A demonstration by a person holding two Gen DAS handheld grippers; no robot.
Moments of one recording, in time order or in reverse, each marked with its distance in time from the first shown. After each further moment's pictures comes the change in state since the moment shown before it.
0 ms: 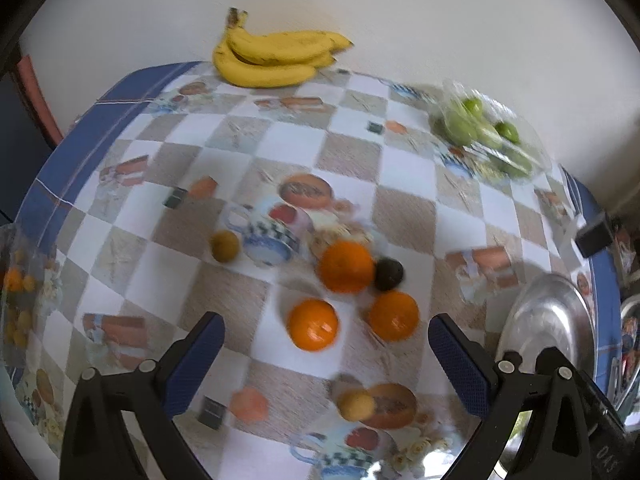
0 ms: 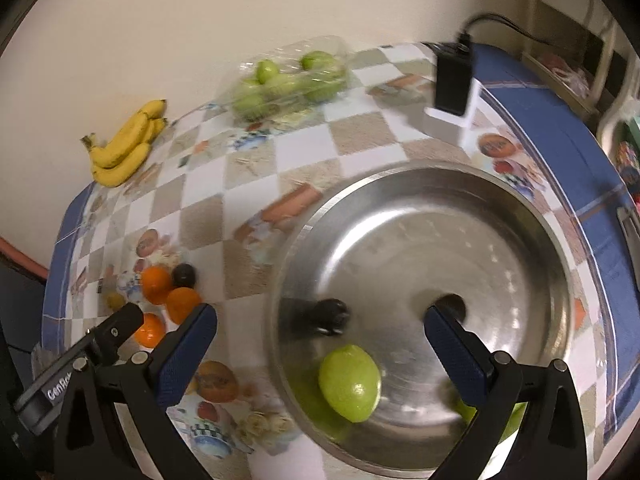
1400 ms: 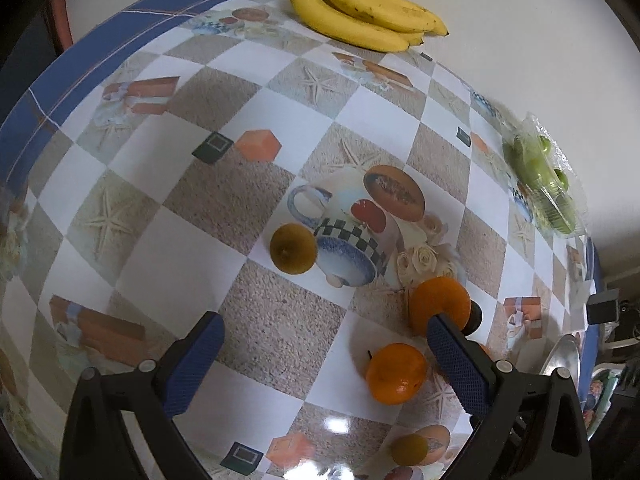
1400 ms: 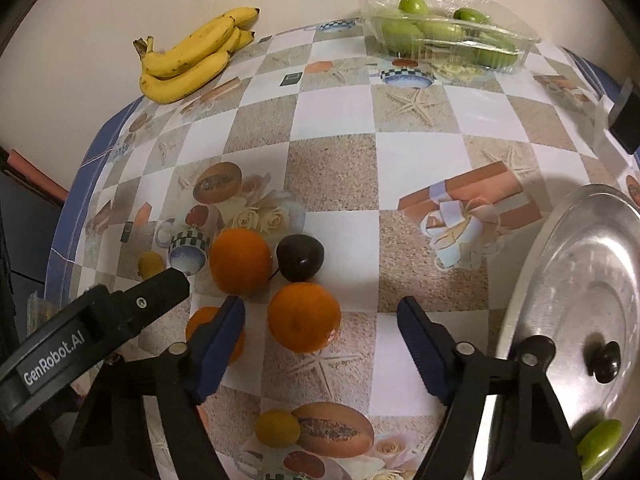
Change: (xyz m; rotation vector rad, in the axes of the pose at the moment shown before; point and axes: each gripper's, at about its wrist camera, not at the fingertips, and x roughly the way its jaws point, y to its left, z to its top) left arm 0.058 0.070 0.013 -0.242 0.148 -0.095; right arm 0.087 0.109 -0.003 -0.201 0.165 0.111
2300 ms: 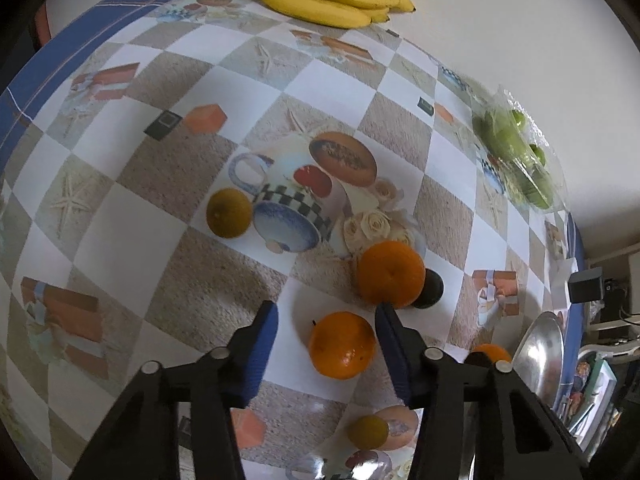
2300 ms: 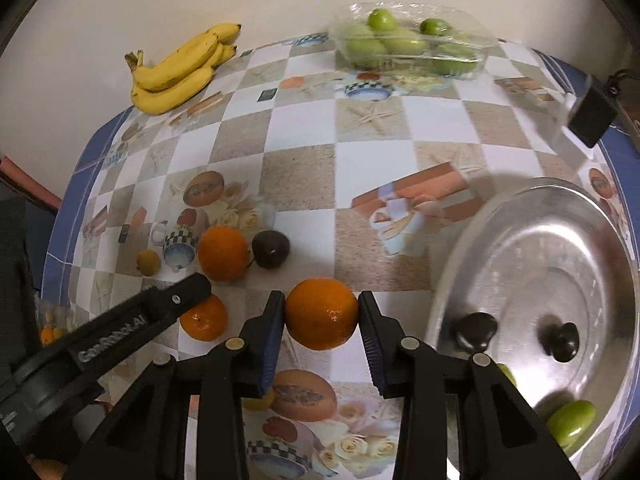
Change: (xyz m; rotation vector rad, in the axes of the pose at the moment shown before) left arm 0.006 -0.024 -0.009 0.035 0.063 -0.069; right arm -0.038 -0.016 -0.006 0.028 -0.016 -0.054
